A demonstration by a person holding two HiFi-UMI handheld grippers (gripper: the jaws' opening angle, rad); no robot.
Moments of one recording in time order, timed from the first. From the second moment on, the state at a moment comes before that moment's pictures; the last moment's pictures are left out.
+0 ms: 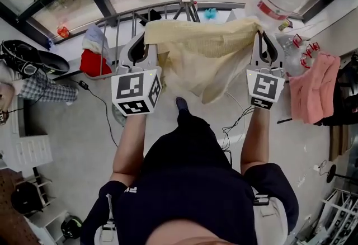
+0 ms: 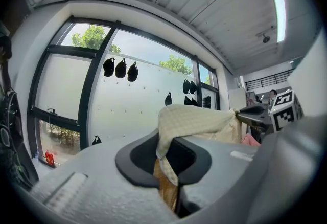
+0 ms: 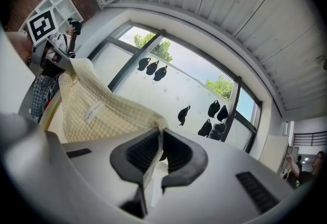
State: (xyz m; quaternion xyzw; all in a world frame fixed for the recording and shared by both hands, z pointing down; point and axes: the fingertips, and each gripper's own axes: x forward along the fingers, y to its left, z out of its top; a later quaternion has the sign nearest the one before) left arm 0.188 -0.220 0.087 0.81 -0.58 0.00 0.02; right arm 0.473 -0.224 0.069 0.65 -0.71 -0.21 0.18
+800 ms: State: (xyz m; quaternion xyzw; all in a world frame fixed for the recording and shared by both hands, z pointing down) left arm 0.143 -0.518 0.193 0.74 -0.64 0.16 0.13; right arm 0.424 -0.567 0.174 0.52 -0.79 -0.15 0.28
